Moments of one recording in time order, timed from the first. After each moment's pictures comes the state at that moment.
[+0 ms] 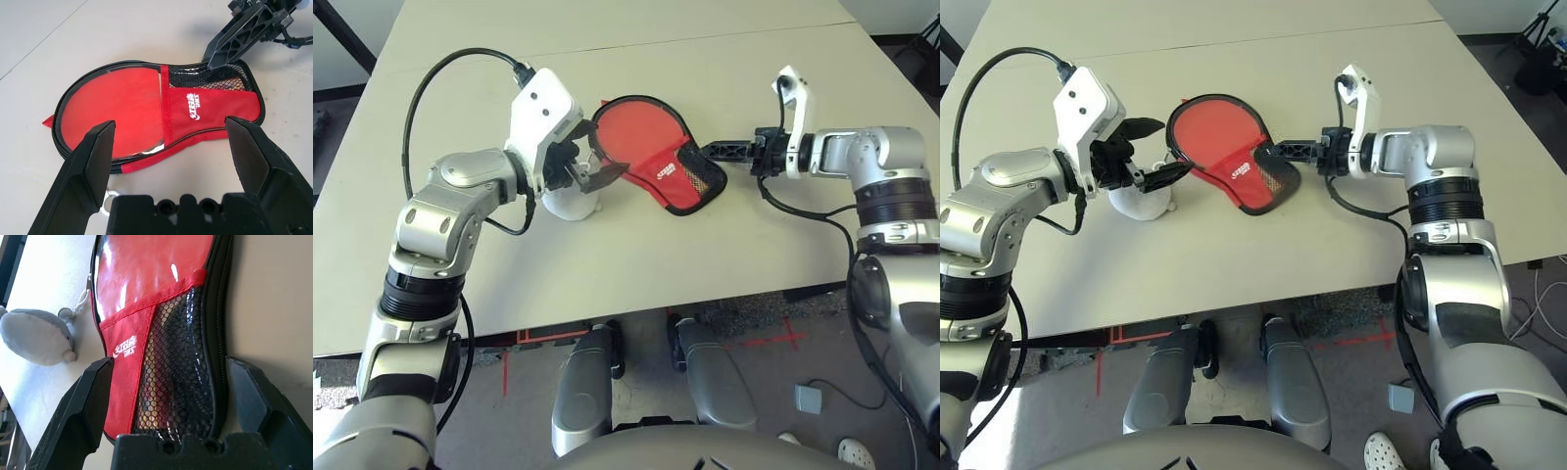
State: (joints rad) left arm -0.62 0.63 -0.05 -0.31 -0.36 0.79 -0.74; right arm -0.99 -0.44 -0.05 0.63 0.40 1.10 0.85
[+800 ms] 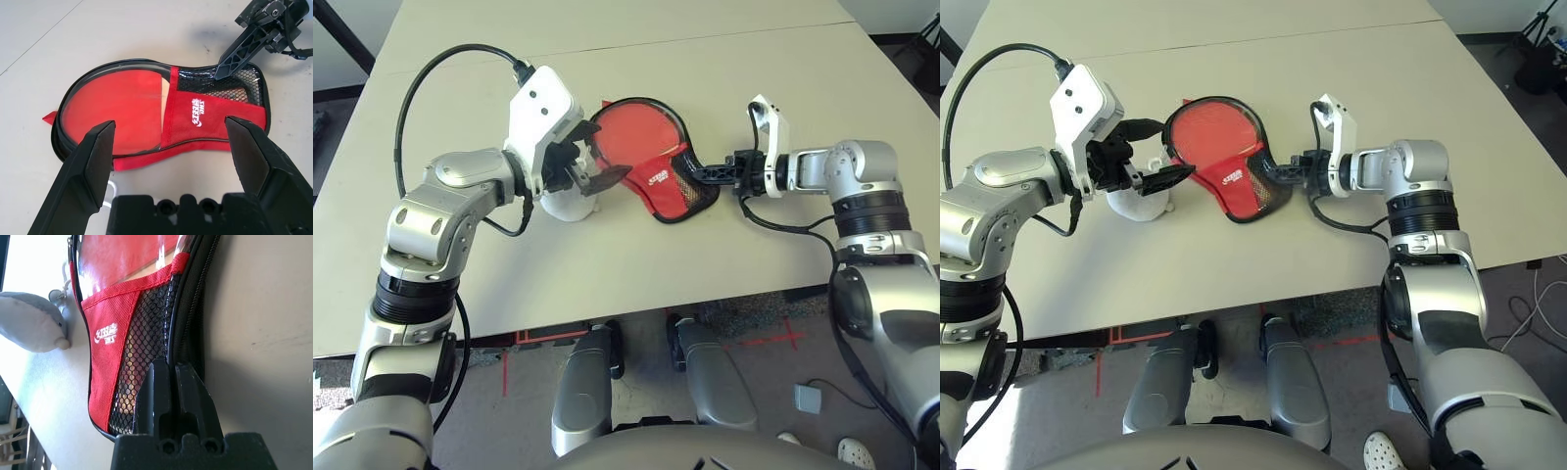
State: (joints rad) left arm -0.62 0.64 -0.05 -0.34 -0.38 0.82 -0.74; right arm -0.91 -0.46 -0.08 0.49 0.44 1.26 0.77
